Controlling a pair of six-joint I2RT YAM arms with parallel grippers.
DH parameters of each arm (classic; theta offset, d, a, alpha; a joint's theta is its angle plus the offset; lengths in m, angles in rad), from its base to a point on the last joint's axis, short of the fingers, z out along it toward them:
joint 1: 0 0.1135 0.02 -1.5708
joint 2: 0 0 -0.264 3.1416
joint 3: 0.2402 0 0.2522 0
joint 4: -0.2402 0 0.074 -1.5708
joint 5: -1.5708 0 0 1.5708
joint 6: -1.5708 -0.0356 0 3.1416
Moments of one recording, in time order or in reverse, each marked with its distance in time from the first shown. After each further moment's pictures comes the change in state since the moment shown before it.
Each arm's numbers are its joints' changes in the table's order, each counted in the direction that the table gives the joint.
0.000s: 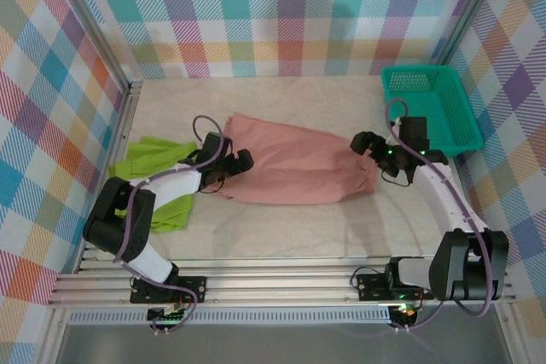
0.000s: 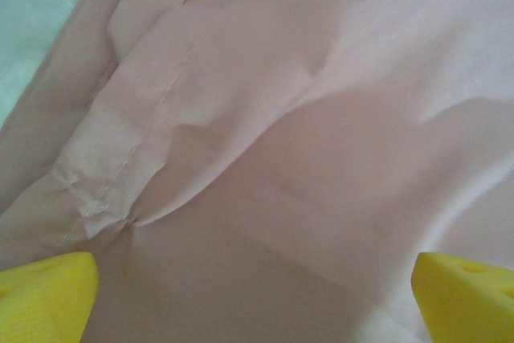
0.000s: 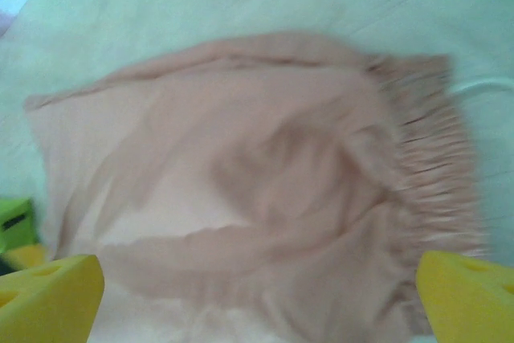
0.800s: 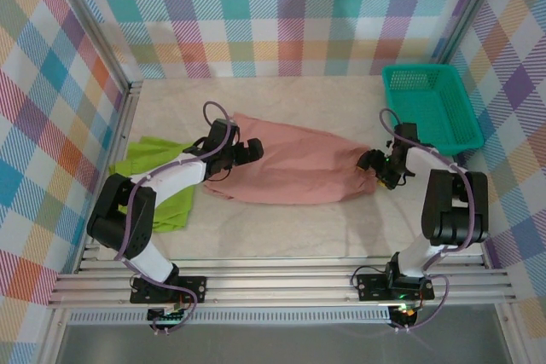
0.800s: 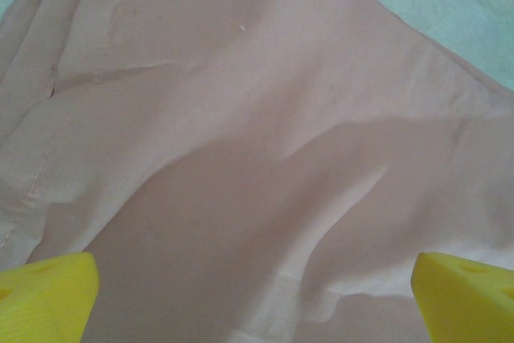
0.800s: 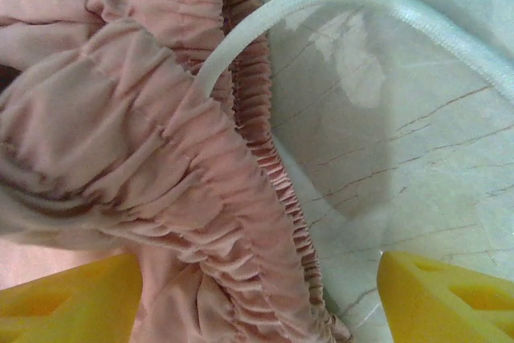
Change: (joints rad) left arm -0.029 0.047 0.124 -0.040 -0.037 -0.062; right arm -0.057 0.367 0.011 0.006 -0.017 0.028
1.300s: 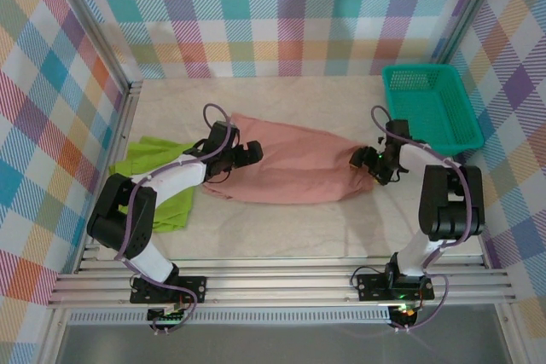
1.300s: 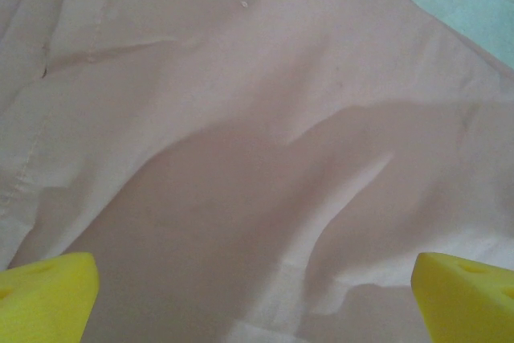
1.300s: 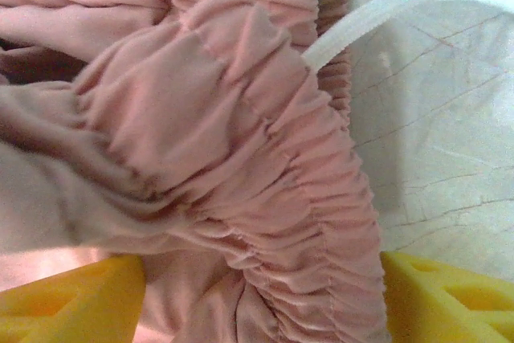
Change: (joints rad) left arm 0.000 0.000 -0.018 0.001 0.001 0.000; right arm 0.059 0.045 0.039 0.023 0.020 -0.014
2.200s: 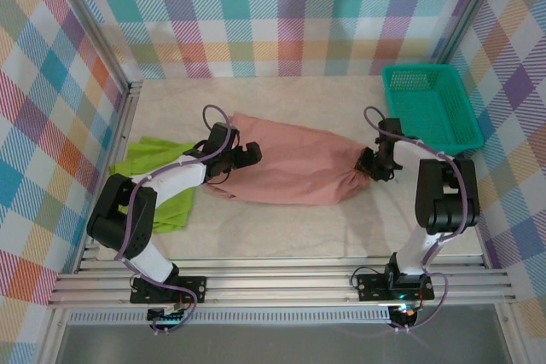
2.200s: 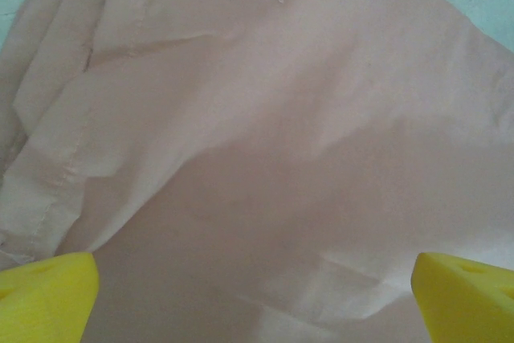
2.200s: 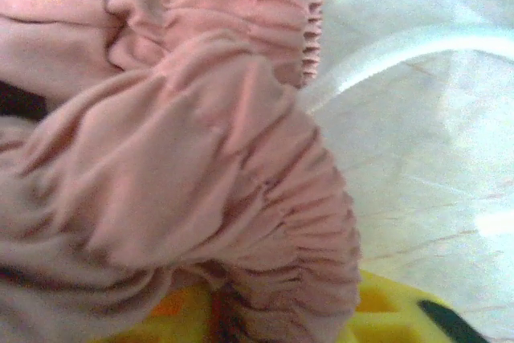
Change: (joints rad) left arm 0.000 0.000 -0.012 0.000 0.026 0.000; right arm 0.056 0.057 0.050 -0.026 -0.121 -0.003
